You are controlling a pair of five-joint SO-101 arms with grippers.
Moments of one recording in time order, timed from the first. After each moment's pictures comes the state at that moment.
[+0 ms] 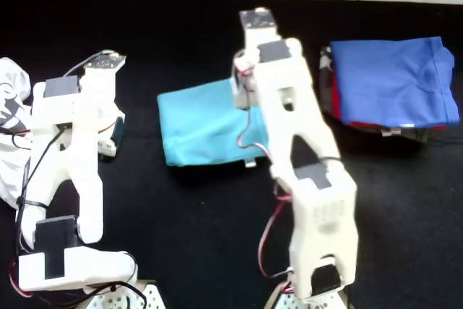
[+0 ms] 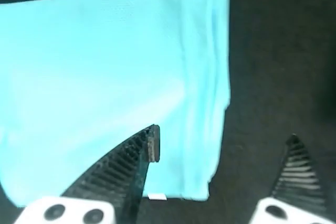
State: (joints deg) left arm -16.9 -4.3 16.7 80.3 -17.5; right arm -22.7 36.5 -37.8 86.6 -6.6
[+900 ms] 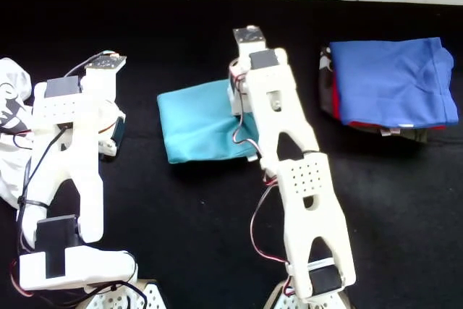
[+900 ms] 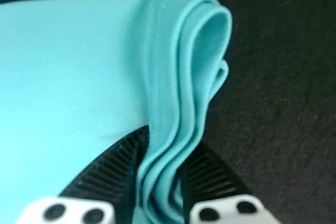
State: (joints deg) left arm -16.9 -4.3 16.7 80.3 -17.5; right arm -20.0 64.5 -64.0 90.8 -2.6
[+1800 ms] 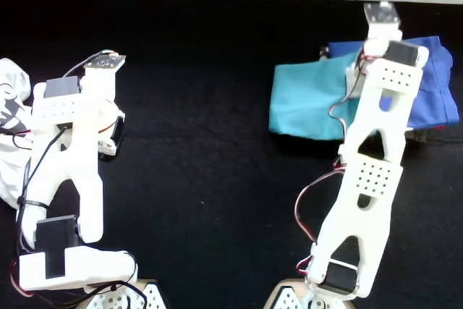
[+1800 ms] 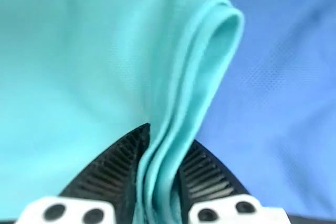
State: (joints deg) left arm -16.9 -4.3 16.7 79.9 -17.5; right arm 12.0 61.8 -79.3 96.7 17.8
